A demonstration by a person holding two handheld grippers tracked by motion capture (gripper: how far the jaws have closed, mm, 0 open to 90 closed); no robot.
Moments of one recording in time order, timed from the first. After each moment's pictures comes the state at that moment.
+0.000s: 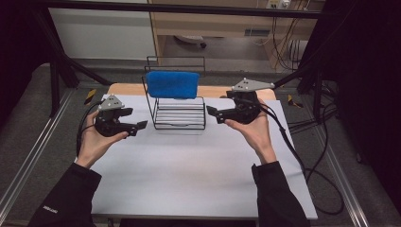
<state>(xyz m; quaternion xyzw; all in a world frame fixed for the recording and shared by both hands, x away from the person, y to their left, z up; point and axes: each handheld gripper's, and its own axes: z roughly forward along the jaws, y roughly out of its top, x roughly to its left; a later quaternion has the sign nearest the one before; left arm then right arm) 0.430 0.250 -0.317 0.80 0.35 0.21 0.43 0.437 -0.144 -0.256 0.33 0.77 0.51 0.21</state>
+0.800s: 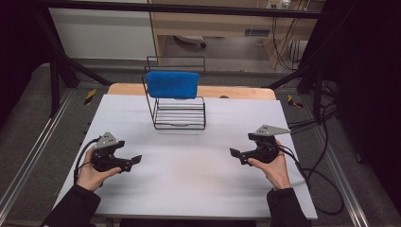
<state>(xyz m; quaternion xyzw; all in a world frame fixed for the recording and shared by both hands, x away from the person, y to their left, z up) 0.380 0.275 -0.410 0.80 0.39 0.17 0.43 0.396 -0.220 -0.381 0.38 0.78 0.47 0.14</state>
